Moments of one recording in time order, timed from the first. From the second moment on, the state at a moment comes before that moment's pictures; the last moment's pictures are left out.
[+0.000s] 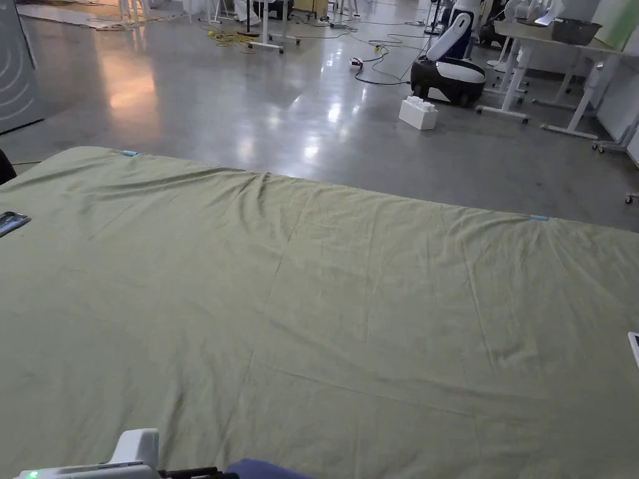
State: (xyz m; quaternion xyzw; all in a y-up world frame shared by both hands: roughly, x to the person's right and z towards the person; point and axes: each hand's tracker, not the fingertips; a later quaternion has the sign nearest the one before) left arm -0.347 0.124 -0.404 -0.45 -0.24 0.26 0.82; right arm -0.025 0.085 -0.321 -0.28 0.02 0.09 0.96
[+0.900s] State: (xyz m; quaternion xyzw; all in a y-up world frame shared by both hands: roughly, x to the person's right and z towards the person) left arm -0.324 0.066 -0.420 -0.46 -0.34 0.44 0.70; right arm -0.018 0.085 -0.322 -0.28 0.03 0.07 0.96
